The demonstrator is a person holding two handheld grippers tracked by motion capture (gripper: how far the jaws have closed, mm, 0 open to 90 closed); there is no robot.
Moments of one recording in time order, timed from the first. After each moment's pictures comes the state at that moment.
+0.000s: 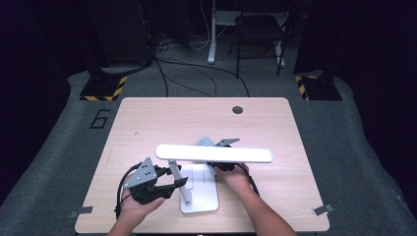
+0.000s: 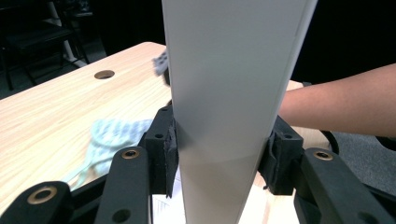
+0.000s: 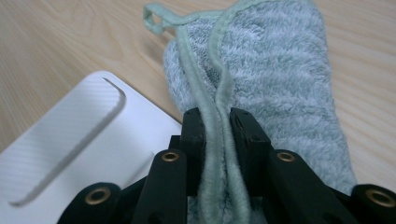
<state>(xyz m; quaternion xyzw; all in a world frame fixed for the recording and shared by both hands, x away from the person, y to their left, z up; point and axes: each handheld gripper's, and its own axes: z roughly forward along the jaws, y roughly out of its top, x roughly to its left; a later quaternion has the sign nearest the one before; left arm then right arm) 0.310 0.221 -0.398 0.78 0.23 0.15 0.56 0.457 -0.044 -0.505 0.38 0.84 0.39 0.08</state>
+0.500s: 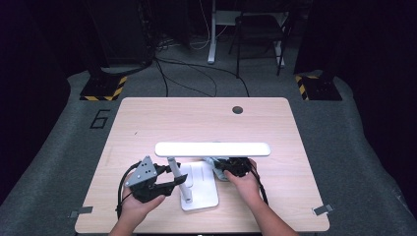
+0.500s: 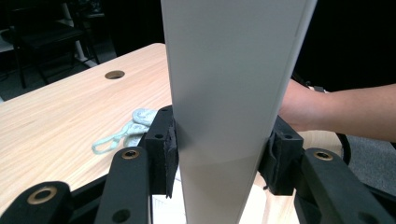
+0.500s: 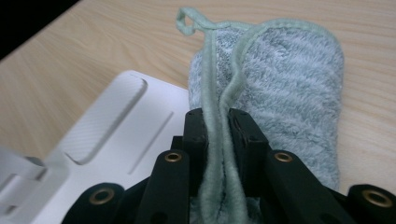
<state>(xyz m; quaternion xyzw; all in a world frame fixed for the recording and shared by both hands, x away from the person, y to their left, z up) 0.315 0.221 -0.399 0.77 0.24 0.16 0.56 0.429 -0.075 -0.495 0.43 0.78 0.45 0.05</state>
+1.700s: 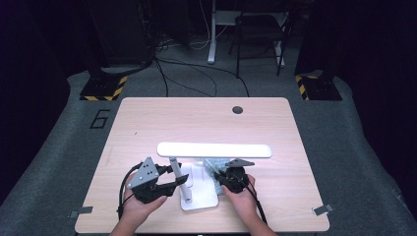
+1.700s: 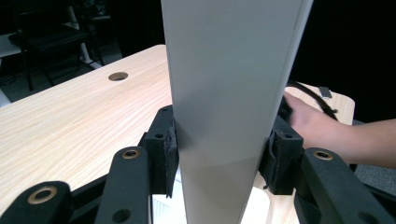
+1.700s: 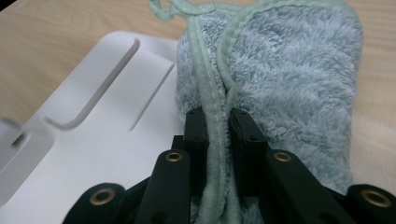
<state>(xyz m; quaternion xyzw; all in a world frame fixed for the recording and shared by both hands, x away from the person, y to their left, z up) 0.311 0.216 -0.401 0.77 0.25 0.17 0.56 0.385 -0.065 -0.520 0.46 0.77 0.43 0.10</state>
